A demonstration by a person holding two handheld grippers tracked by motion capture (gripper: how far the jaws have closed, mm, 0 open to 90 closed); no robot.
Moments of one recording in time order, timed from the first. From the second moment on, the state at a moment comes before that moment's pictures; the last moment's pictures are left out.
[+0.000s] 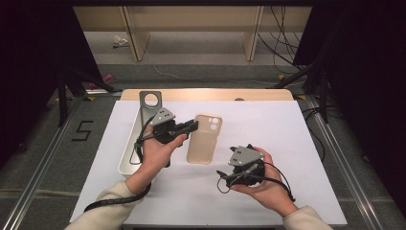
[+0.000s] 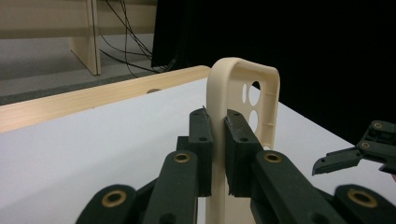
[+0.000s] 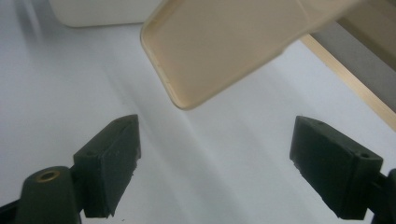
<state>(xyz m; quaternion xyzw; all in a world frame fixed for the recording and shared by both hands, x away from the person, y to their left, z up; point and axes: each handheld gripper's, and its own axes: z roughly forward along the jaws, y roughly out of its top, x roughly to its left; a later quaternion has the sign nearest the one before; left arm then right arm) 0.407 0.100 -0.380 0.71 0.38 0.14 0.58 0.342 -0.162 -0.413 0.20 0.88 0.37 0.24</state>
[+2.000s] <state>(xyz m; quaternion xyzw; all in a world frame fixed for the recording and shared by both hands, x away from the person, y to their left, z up) 0.422 0.183 -0.337 0.68 0.39 0.19 0.60 0.347 -0.199 -0.413 0.26 0.86 0.37 0.25</state>
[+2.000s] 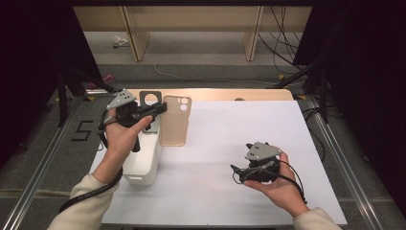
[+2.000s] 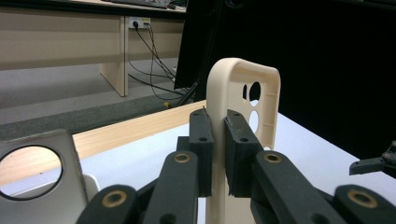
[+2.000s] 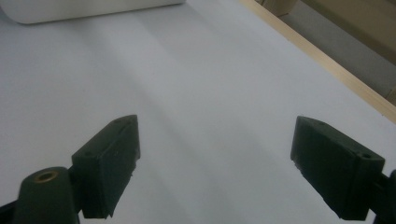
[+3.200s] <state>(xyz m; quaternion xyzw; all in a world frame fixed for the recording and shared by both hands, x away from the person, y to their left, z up) 0.432 0.229 -0.327 0.66 0.40 0.22 0.60 0.347 -0.208 -0.414 0.27 0.85 0.37 0.25</state>
